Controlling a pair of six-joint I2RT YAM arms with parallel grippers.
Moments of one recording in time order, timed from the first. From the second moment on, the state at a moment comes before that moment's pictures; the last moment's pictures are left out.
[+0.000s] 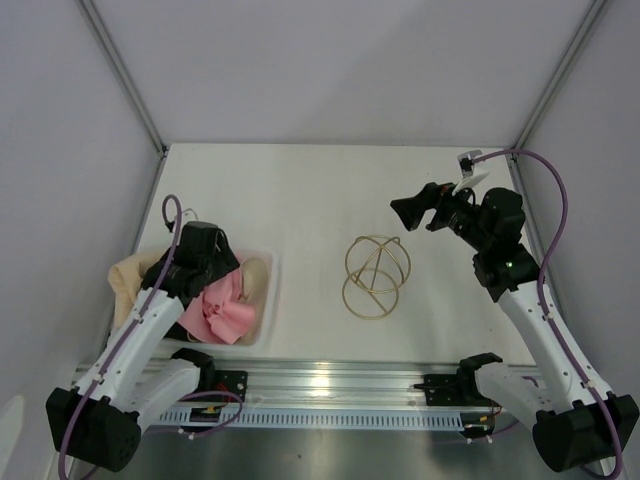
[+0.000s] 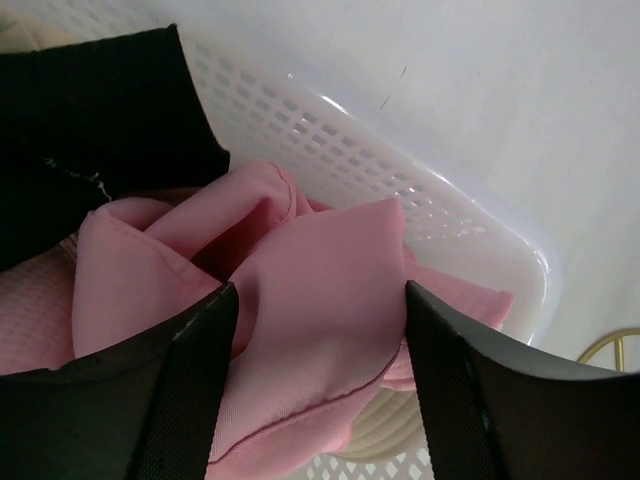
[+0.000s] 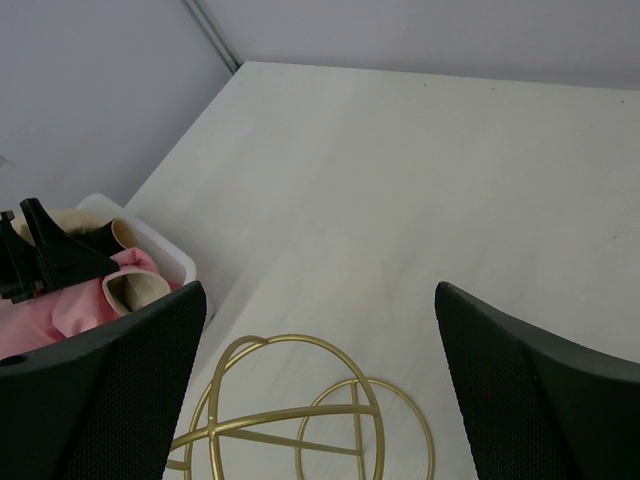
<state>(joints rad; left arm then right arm) -0.26 0.90 0.77 -0.73 -0.32 -0.69 0.26 0.96 0.94 -0.07 -0.39 0.34</state>
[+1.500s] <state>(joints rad) -0.58 1.09 1.33 -0.25 -0.05 -0.35 0.41 1.14 1.15 0.04 -0.58 0.55</state>
